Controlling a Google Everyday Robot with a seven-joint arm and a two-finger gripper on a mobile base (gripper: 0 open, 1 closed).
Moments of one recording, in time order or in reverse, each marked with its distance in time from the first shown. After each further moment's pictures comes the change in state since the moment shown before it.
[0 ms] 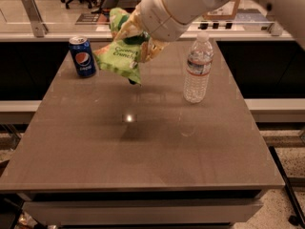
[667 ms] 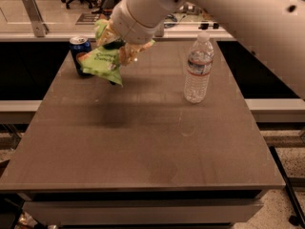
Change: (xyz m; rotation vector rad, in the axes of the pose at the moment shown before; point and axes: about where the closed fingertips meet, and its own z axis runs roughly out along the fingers) arm 0.009 -0.018 0.066 -0.086 -0.020 -0.002
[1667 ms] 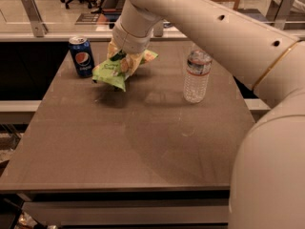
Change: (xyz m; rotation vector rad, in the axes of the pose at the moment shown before) arm 0.038 0.038 0.083 -0.209 -0.029 0.133
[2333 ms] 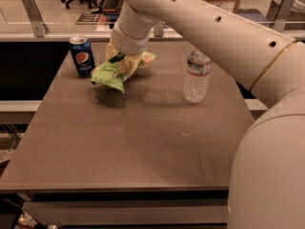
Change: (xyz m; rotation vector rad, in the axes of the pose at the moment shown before) arm -0.002 0.000 0.005 -0.004 -0.006 -0.004
